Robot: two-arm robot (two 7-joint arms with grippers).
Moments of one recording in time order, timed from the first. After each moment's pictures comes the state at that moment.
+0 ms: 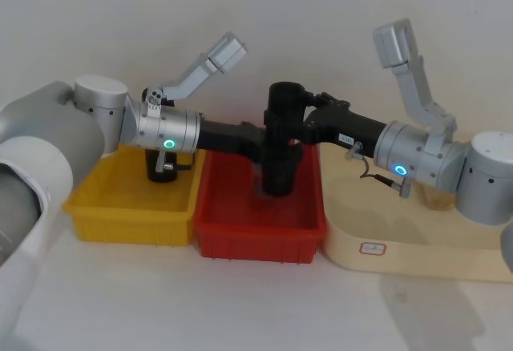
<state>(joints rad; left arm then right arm) -1.31 0.01 0.88 -0.07 -0.65 0.02 -1.25 0.81 0.23 -0.53 -1.08 0.49 0.25 0.62</state>
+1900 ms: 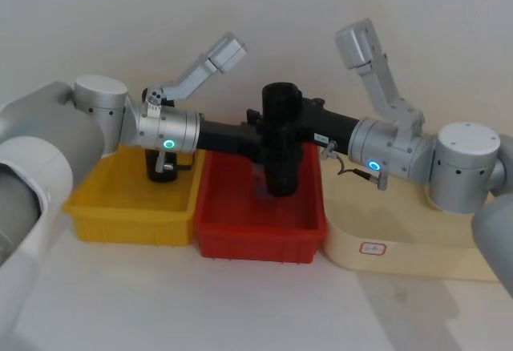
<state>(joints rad) -1.31 0.01 0.88 -0.07 -0.65 0.02 -1.25 0.88 0.17 -0.59 -0.96 0.43 0.18 0.64</state>
